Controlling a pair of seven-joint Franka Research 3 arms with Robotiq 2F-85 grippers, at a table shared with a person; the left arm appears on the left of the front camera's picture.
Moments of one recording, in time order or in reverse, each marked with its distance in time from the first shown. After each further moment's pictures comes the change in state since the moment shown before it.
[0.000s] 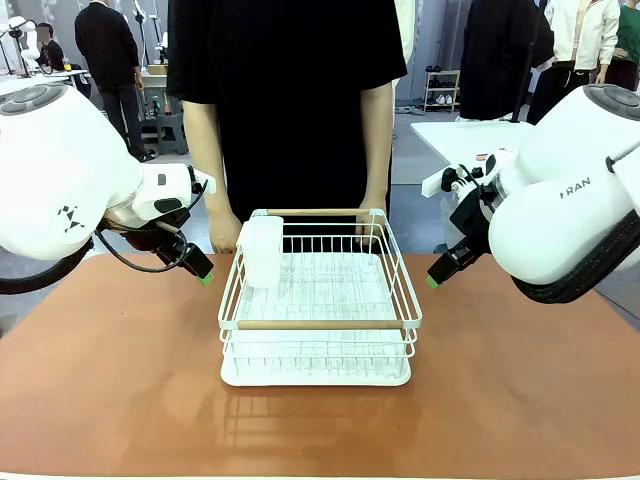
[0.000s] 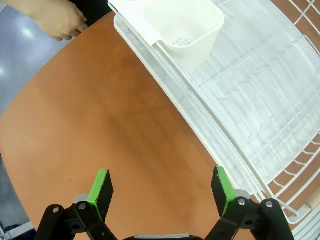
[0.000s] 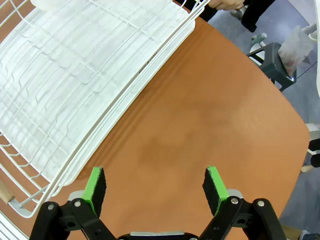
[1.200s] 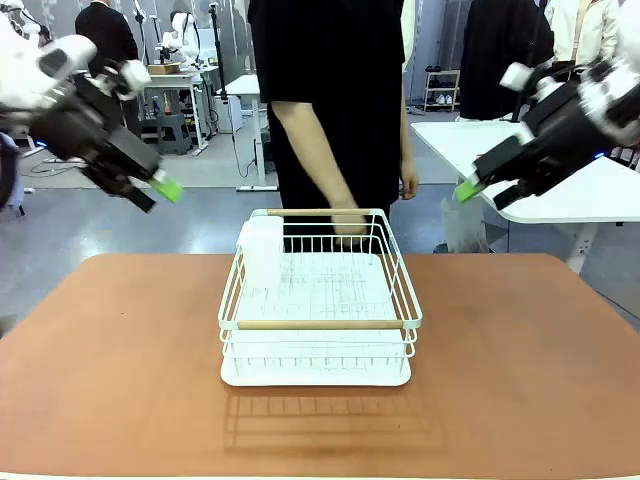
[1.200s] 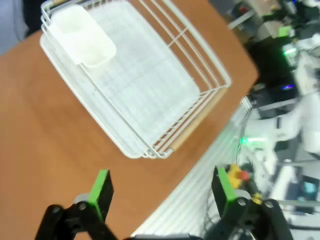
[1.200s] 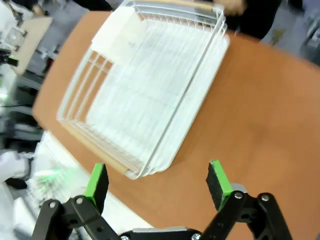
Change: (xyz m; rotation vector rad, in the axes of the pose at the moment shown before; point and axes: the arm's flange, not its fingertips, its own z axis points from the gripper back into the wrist) left arm 0.004 0.073 0.148 -0.606 -0.060 0.191; right arm 0.005 -0.080 0.136 0.489 -0.120 -0.406
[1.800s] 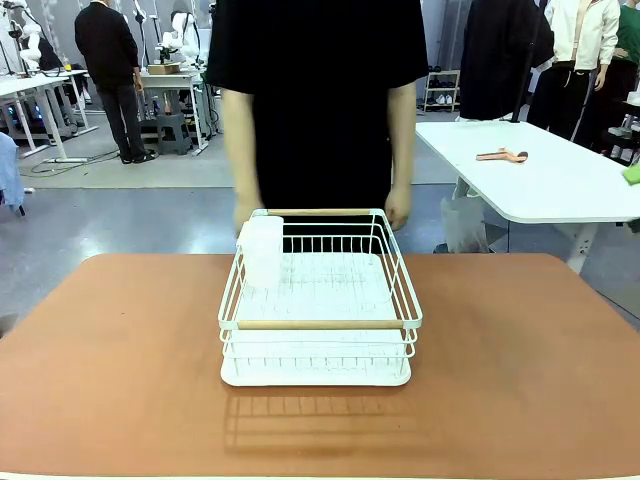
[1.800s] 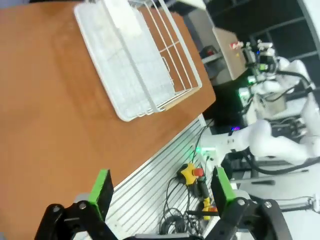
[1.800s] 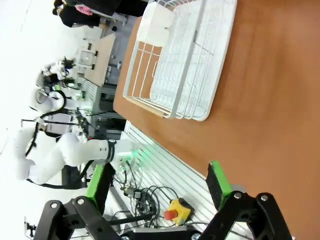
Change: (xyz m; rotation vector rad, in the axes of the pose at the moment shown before) left arm -0.153 0.088 0.126 -0.196 -0.188 0.298; right arm -0.093 -0.123 0.107 0.369 0.000 -0.349
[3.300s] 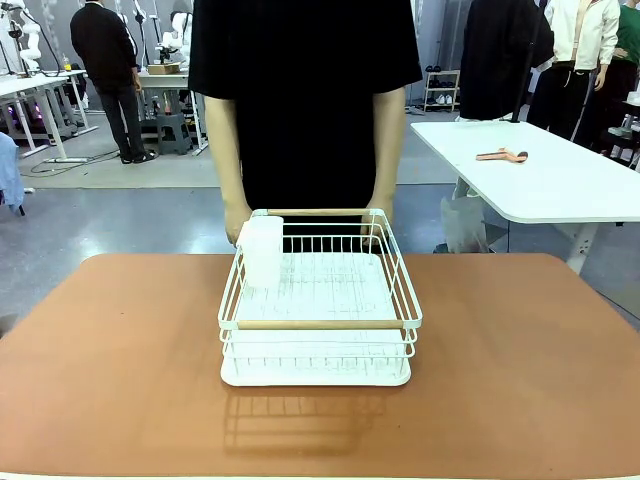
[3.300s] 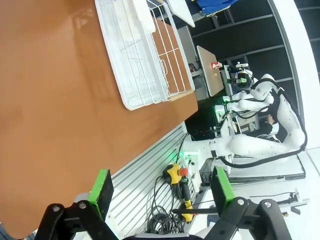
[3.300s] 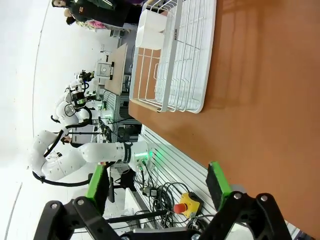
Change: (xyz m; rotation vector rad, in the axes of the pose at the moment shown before) left arm -0.067 0.085 0.042 -0.124 -0.082 0.134; right arm -0.012 -0.065 0.041 0.094 -0.029 -0.121
